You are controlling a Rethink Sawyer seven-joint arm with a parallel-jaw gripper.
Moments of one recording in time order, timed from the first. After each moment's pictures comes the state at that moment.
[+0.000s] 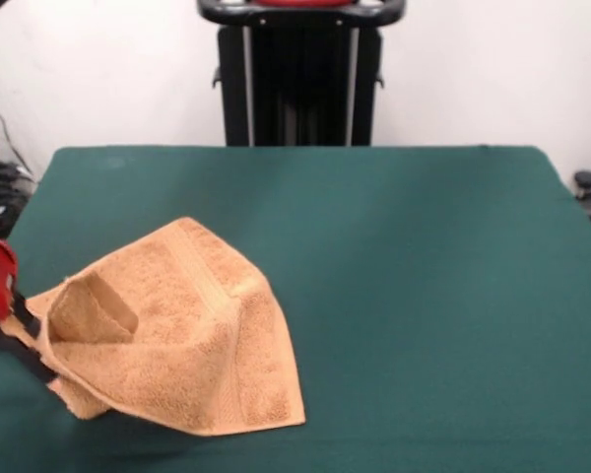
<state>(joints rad) -0.36 0.33 -1.18 0.22 -1.38 -1.42 2.20</state>
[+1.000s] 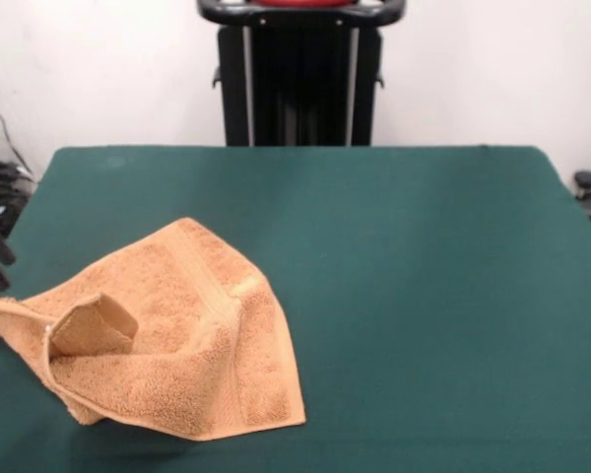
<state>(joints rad) -0.26 0.21 -1.17 0.50 -1.50 -1.40 2.12</state>
